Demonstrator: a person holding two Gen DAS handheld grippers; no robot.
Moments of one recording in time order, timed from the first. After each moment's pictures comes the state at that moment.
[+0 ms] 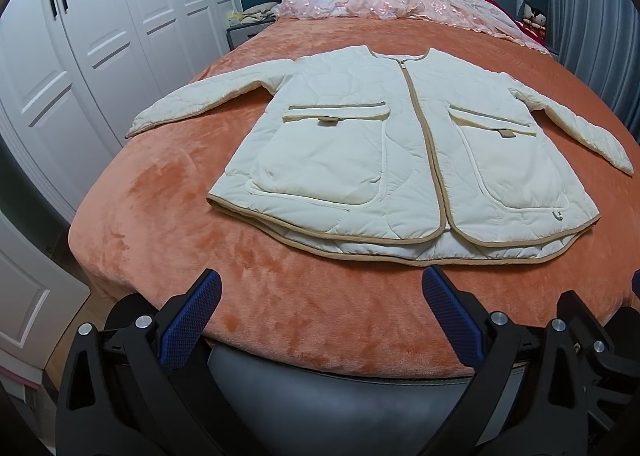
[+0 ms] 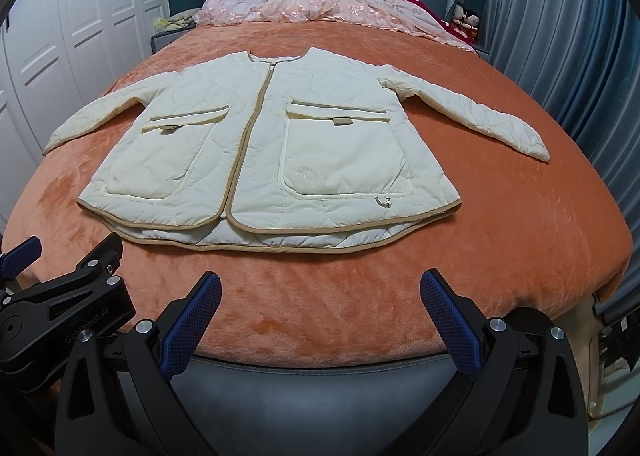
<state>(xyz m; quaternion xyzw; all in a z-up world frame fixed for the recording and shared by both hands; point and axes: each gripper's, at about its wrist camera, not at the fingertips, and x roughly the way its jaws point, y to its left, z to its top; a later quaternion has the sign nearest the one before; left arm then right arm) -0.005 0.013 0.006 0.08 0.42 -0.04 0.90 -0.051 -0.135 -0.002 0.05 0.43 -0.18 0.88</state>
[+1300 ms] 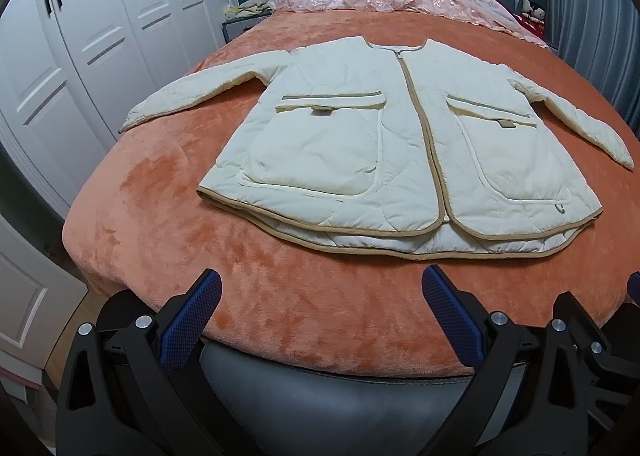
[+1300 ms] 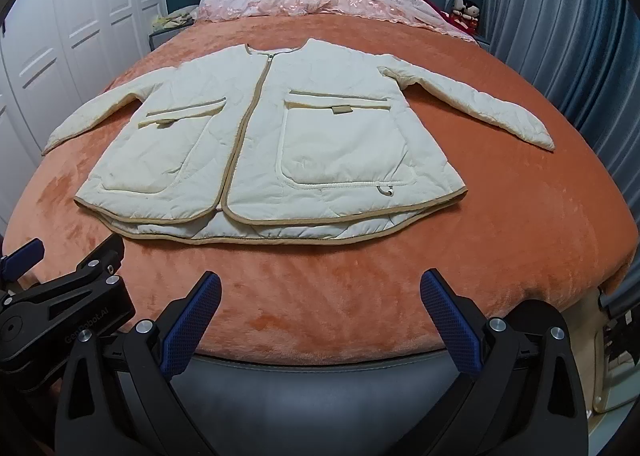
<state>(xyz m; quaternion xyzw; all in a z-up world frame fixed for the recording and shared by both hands) 0.001 0.010 -0.003 0.08 0.44 -0.05 0.89 -0.045 -0.141 -0.013 0.06 0.45 -0.17 0.88</state>
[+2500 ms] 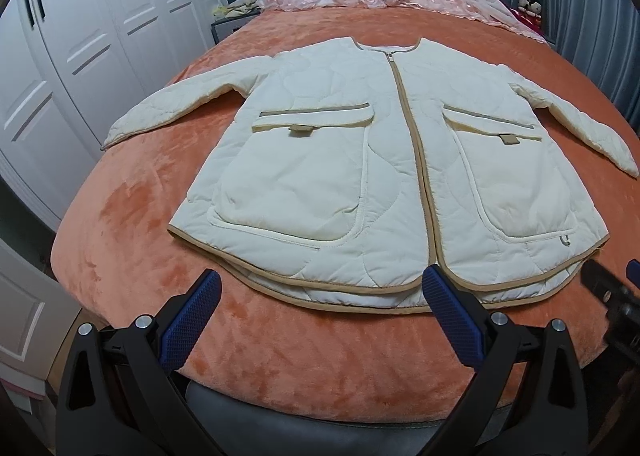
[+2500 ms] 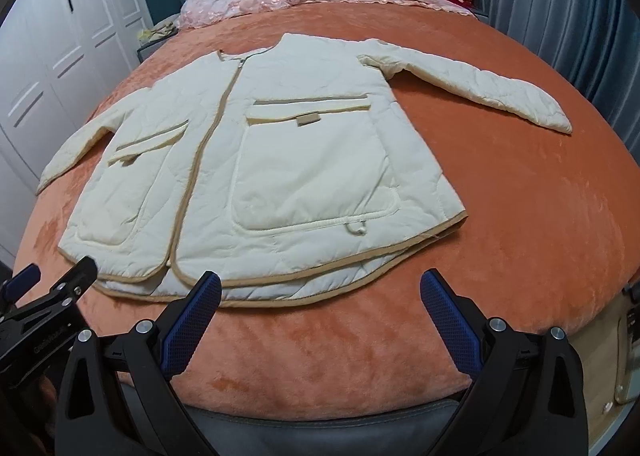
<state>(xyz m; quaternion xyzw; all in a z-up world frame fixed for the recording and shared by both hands) 0.047 -0.020 -0.005 0.09 0.44 -0.06 0.89 -0.003 -0.244 -0.025 0.15 0.45 -0.17 0.87</state>
